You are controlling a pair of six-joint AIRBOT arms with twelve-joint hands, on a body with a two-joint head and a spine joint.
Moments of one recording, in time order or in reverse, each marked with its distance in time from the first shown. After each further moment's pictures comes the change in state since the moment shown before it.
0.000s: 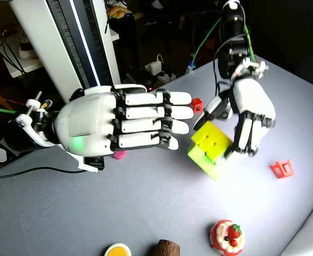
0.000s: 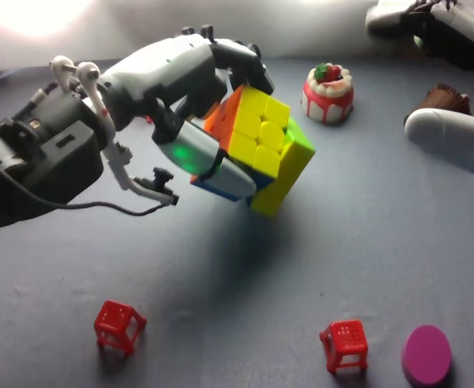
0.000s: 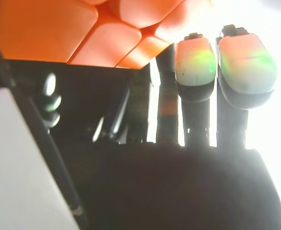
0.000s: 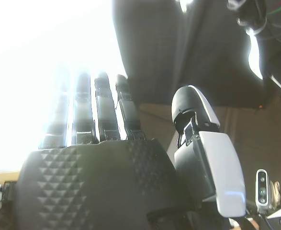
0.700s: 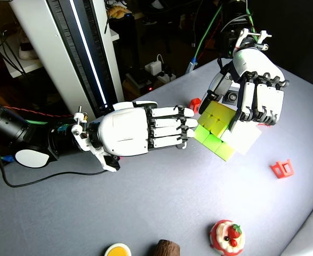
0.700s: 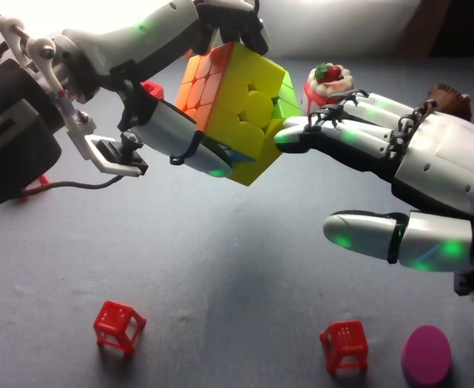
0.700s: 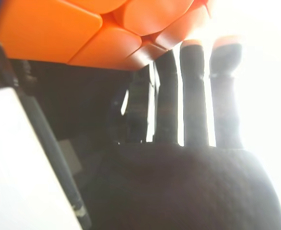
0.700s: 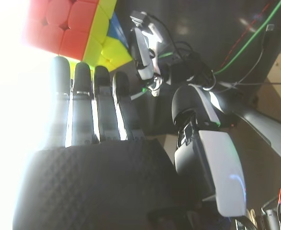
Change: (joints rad) left arm -0.072 0.206 -0.244 0.121 -0.102 0.249; right arm 0.007 -0.185 0.099 -0.182 -0.152 0.000
